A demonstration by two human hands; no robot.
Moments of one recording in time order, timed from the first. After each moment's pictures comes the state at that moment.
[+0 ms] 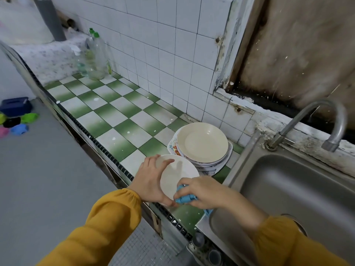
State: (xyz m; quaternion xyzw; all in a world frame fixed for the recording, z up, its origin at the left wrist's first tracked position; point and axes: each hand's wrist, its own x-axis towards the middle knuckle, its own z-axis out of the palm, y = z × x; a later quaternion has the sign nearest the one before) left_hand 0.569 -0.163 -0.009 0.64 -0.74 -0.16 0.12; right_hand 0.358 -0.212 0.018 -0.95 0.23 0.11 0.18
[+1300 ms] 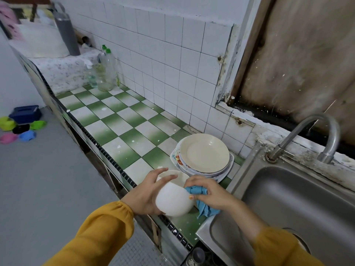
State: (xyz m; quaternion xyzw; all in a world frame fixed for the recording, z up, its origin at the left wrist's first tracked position) left_hand 0.588 -0.146 -0.023 0.55 -0.80 -0.18 0.17; right_hand 0.340 -0.225 -0.011 -0.79 0.32 -0.17 0.49
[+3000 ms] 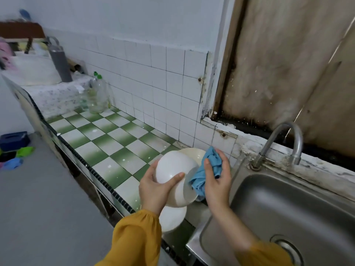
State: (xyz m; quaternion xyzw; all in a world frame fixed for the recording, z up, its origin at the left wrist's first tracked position) left_hand 0.487 -0.150 0.057 0.62 -0.37 -0.30 0.62; right_hand 0.352 -0.191 0.066 -0.54 0.41 -0.66 0.33
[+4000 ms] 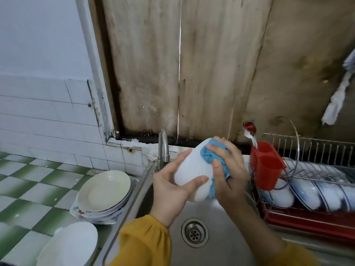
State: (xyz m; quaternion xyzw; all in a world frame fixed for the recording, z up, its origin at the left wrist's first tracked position) left_hand 0.213 -0.108 0.180 0.29 -0.58 -0.49 0.59; right_hand 0.075 -0.104 0.173 -0.61 0.45 -0.64 -0.09
